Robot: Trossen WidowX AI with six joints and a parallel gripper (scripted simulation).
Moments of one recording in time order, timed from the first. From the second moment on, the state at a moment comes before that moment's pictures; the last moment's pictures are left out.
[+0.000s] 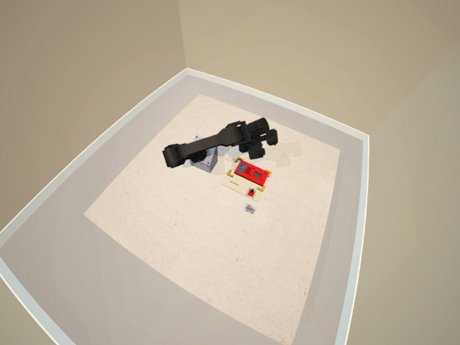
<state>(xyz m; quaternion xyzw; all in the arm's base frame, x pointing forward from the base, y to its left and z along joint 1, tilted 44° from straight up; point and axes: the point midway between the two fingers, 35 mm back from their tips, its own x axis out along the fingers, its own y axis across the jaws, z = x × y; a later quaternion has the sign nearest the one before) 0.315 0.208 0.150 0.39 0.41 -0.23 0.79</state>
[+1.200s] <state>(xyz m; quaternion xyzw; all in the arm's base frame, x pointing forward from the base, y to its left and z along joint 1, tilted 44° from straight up) 0.392 0.047 0.126 0.63 0.07 -0.57 0.52</state>
